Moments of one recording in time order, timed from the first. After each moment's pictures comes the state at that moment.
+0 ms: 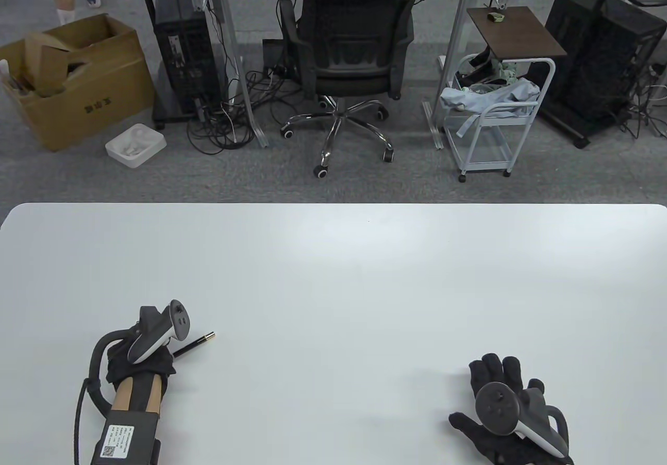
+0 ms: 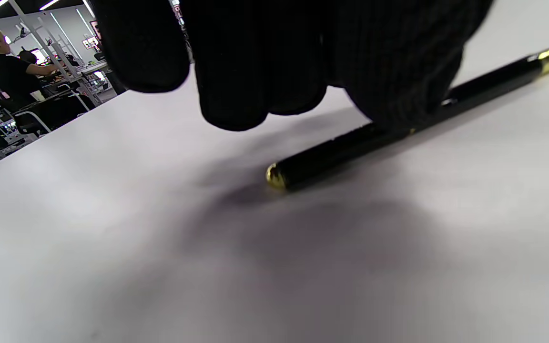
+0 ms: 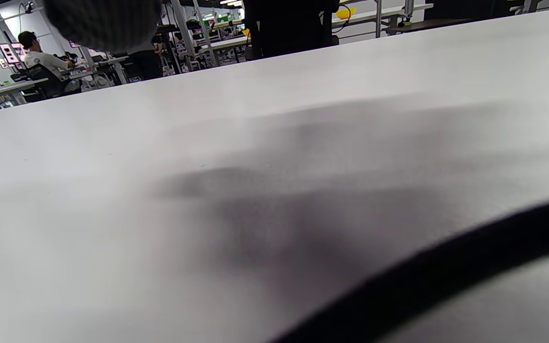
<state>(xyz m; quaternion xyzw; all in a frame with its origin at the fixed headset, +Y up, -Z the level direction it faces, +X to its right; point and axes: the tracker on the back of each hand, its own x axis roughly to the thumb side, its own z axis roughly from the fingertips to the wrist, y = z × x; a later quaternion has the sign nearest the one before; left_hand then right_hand) -0.325 -0.745 -0.371 -0.21 0.16 -0.13 0.96 0.241 -0.749 -0.257 0.06 0.14 0.99 0.09</state>
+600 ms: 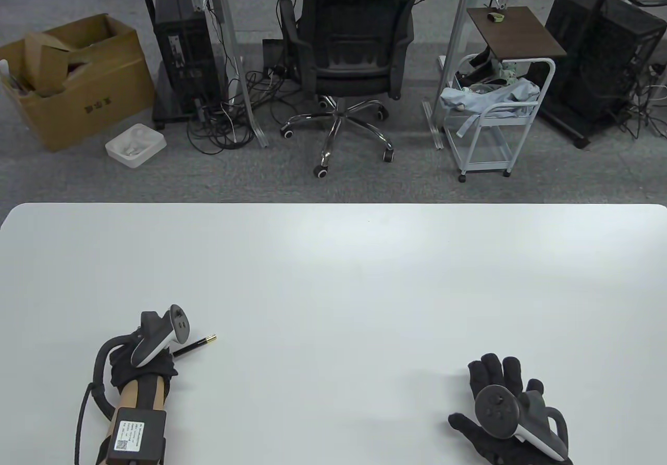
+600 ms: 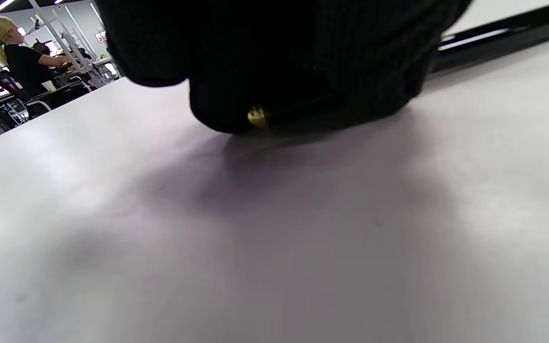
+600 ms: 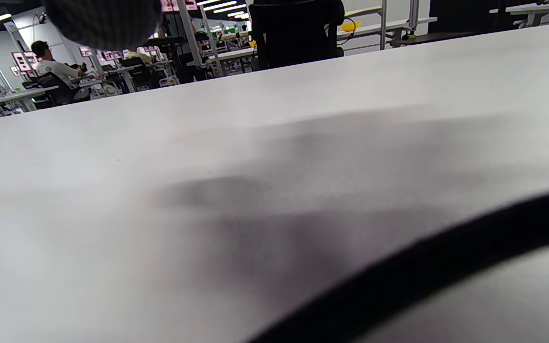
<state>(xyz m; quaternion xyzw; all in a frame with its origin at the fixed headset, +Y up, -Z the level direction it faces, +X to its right) -0.328 -0.764 -0.375 -0.20 0.17 -0.12 0.96 0.238 -0.747 -0.253 0.07 0.11 0.99 0.08</state>
